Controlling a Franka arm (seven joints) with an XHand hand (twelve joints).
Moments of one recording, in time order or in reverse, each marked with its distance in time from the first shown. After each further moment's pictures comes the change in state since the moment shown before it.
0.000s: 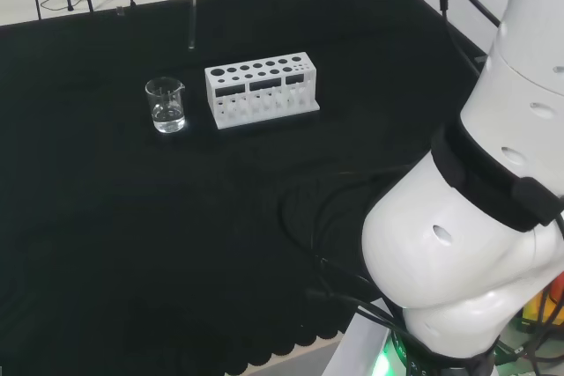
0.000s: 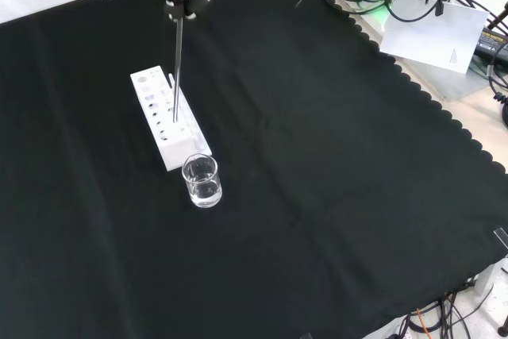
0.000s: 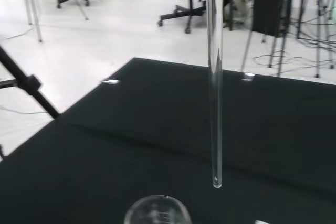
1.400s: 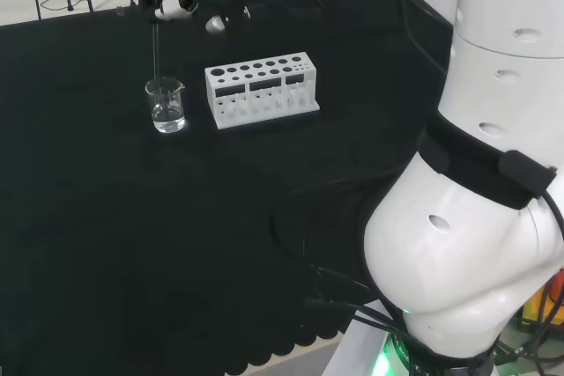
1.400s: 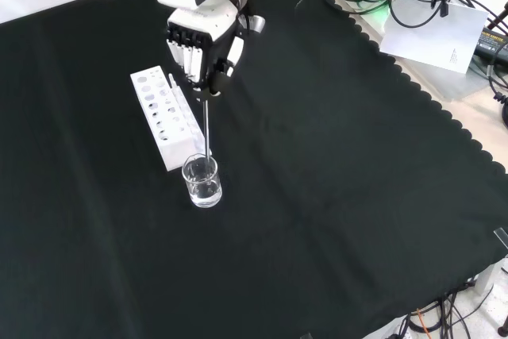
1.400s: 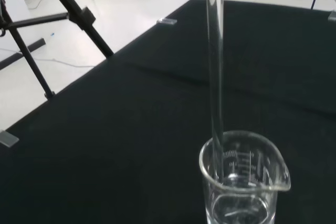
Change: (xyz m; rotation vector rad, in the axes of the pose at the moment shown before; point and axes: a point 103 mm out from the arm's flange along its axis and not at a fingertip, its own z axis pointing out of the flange) arm 0.048 0.027 0.101 0.111 0.057 -0.124
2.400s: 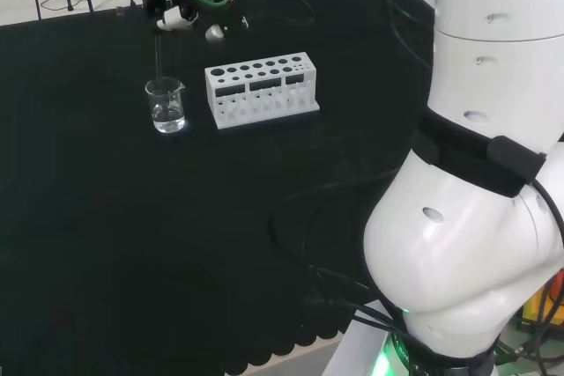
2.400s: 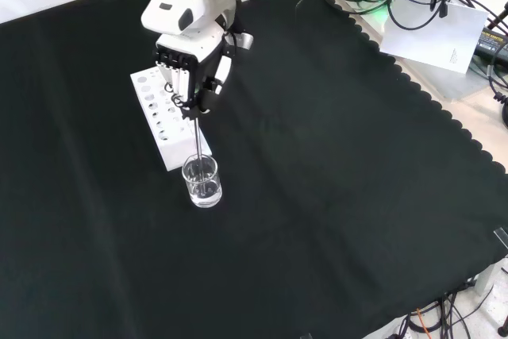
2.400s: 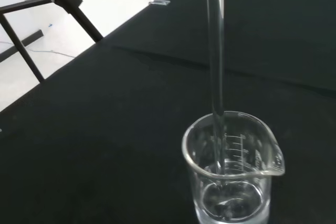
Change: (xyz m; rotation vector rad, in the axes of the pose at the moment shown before) arm -0.021 0.017 0.029 0.031 0.031 0.014
